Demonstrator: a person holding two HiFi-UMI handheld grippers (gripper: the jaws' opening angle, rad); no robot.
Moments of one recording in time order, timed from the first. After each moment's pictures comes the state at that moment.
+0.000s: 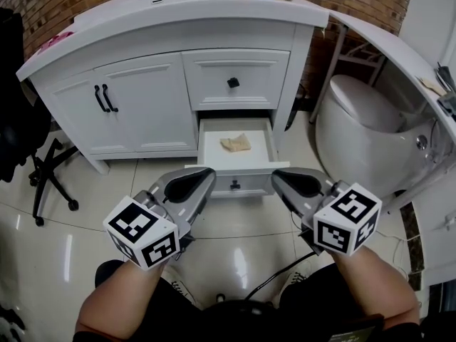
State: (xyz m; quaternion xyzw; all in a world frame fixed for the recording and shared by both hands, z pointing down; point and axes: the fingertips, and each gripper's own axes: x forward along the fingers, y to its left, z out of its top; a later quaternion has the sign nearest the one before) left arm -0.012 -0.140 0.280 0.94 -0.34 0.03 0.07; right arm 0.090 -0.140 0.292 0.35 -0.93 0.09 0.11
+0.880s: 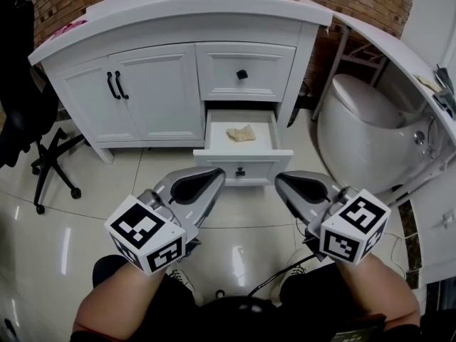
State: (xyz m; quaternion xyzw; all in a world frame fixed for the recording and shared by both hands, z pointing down) left arm -0.012 -0.085 0.267 0.94 -0.33 0.04 0.05; right arm 0.075 -0.083 0.277 0.34 -0.93 0.07 0.11
